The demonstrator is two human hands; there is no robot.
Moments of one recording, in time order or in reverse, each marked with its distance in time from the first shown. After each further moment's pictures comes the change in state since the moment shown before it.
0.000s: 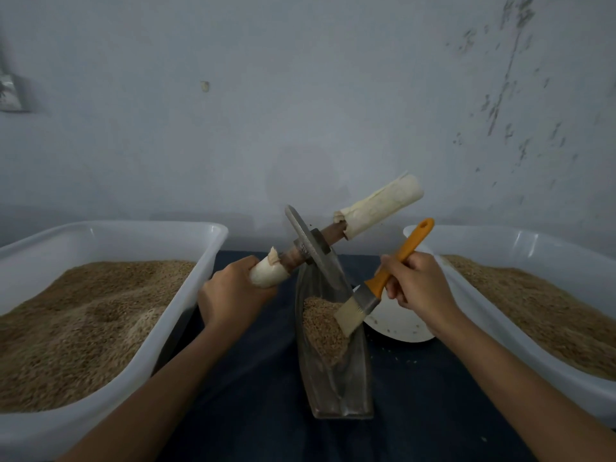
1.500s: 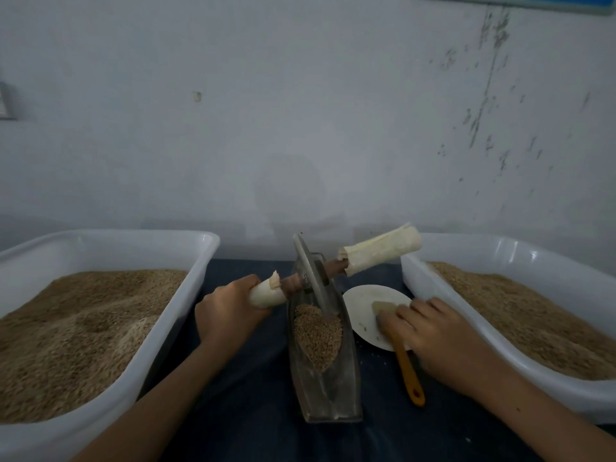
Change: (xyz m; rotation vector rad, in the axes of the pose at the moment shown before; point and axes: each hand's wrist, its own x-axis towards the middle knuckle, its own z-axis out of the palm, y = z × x) left_hand -0.009 -0.001 0.003 0.044 -0.069 0.097; right_hand -0.045 0.032 -0.052 -1.382 -0.225 -0.911
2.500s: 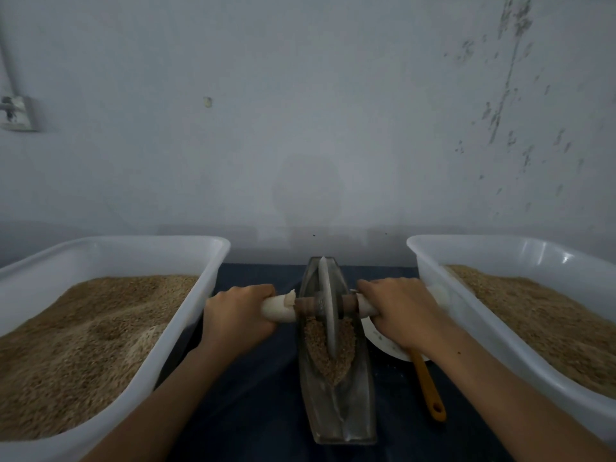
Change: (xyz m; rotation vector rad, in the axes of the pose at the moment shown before) left_hand 0.011 -0.007 -0.005 0.261 -0.090 0.189; right_hand 0.082 -0.009 0.011 0.340 -0.203 0.240
